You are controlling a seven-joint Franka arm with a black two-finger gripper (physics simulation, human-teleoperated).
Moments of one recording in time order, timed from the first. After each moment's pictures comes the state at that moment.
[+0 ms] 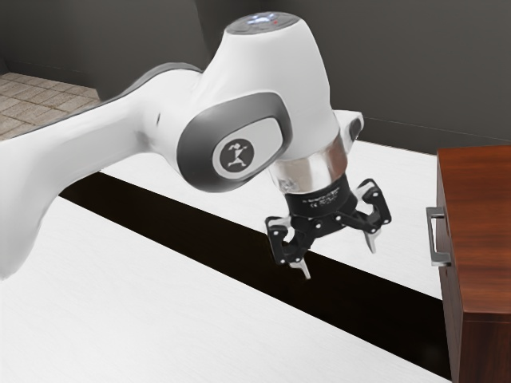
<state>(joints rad) -0.40 0.08 0.05 -1.55 -0.01 1.78 -1.20</state>
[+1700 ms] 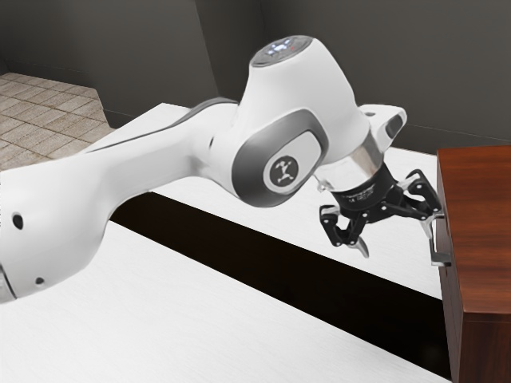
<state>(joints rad) -0.25 0.21 -0.11 -1.53 -0.10 2.08 -0.90</state>
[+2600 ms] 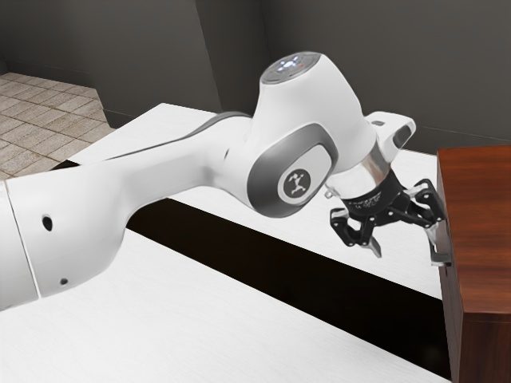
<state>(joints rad) -0.24 0.26 -0.11 -1.52 -0.10 2.15 -0.80</state>
